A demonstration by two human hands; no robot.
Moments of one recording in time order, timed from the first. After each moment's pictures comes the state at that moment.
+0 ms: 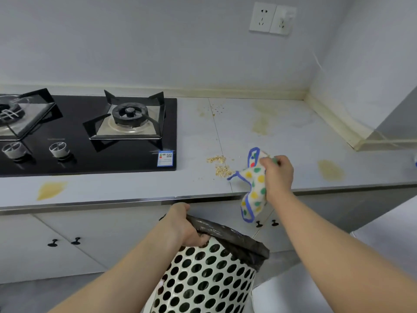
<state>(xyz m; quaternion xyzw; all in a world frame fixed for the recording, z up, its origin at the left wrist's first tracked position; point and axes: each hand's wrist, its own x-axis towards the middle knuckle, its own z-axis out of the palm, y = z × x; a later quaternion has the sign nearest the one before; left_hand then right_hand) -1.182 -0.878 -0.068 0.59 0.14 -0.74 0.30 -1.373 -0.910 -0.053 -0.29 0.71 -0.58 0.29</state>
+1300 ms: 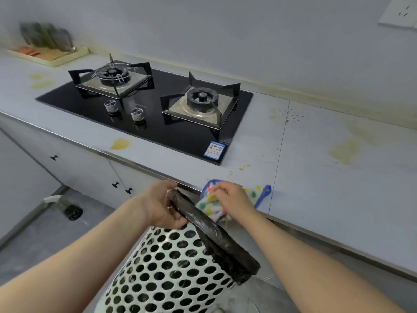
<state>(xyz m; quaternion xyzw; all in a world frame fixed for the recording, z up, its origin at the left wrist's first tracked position) -1.122 -0.877 -0.059 0.59 0.12 -0.70 0.39 -1.279 -0.943 -0.104 -0.70 0.49 -0.18 0.49</state>
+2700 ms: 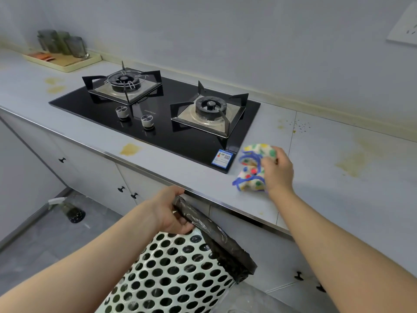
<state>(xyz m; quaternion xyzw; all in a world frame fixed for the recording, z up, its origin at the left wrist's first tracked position) -1.115 -0.880 -0.066 0.59 0.13 -0.68 0.41 -1.297 -1.002 -0.059 -0.54 0.57 -0.46 0.42</state>
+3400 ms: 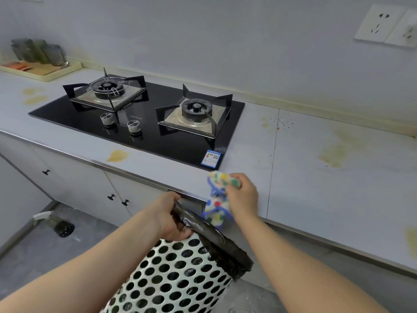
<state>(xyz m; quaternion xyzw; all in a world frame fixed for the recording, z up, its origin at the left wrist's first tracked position) -1.139 -0.875 -0.053 0.62 0.13 -0.65 0.41 -1.272 -0.938 -0.085 -0.55 0.61 -0.38 0.42</state>
